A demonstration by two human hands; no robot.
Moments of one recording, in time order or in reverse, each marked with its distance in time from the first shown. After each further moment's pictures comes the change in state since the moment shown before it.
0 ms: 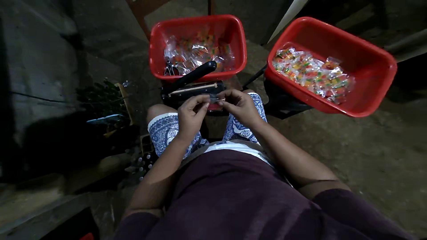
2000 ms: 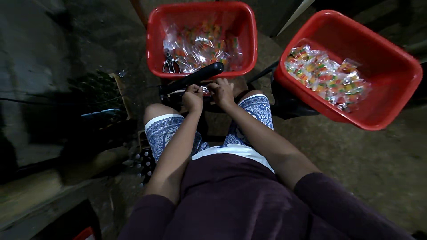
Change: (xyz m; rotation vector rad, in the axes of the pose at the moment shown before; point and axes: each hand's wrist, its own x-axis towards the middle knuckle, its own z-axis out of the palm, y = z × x) left_hand 0.078 -0.125 0.044 0.540 0.166 -0.716; right_hand 0.103 0.128 0.031 -0.884 -0.041 0.088
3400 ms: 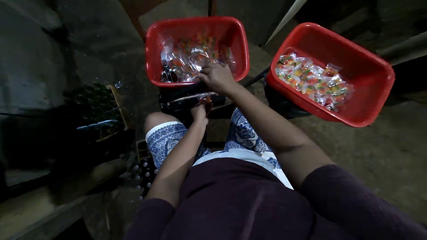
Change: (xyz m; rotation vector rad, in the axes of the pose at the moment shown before) left_hand -0.026 0.004 0.021 -1.033 -0.207 -0.518; right_hand 0.055 -0.045 -0.088 -0.057 -0.194 -0.103
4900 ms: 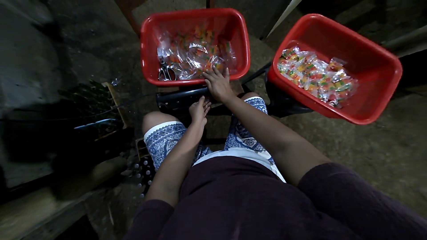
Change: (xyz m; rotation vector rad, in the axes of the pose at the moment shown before) left_hand 0.003 0.002 -0.005 0.065 -0.017 -0.015; right_hand -0.003 0.052 0.083 -0.068 0.156 0.045
